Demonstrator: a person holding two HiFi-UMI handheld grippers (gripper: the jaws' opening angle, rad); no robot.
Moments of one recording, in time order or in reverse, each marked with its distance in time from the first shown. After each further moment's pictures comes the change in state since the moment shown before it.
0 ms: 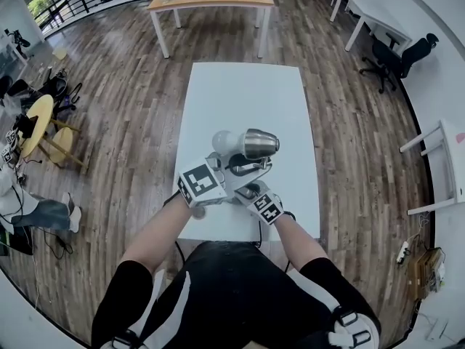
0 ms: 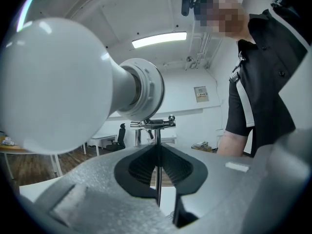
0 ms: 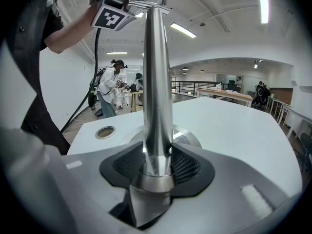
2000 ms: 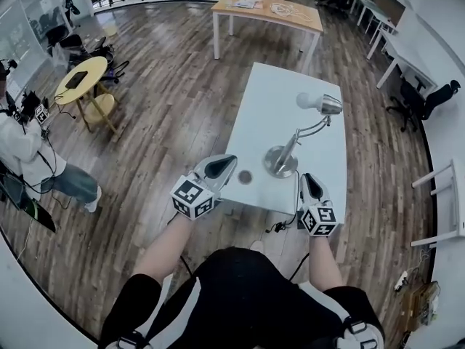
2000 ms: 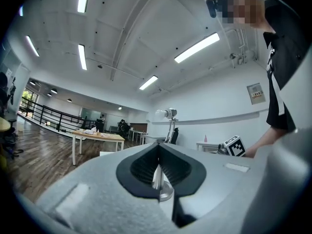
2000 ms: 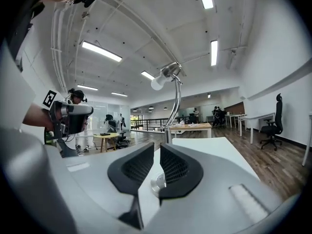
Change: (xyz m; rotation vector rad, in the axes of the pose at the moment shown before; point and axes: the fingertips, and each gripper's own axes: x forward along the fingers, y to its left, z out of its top) left arm -0.269 -0.090 -0.044 -0.151 -0.064 0.713; right arm -0.186 0.056 0.100 0.201 -0.496 -0.446
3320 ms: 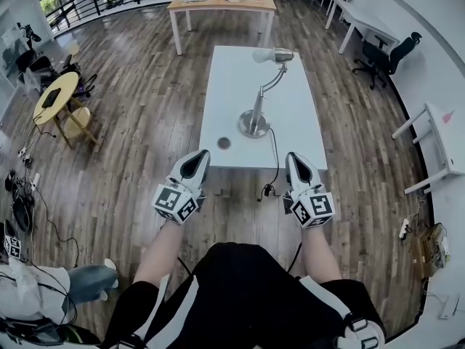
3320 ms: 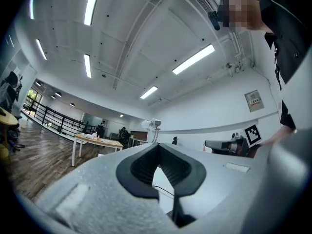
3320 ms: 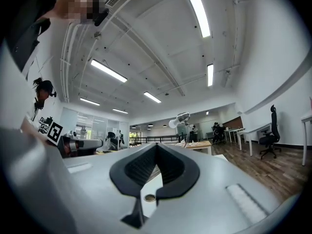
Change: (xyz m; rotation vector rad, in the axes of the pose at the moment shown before) left arm -0.088 -0.083 0.010 -0.020 -0.117 0.028; right arm -0.152 0.084 0.081 -0.005 -0.236 -0.019
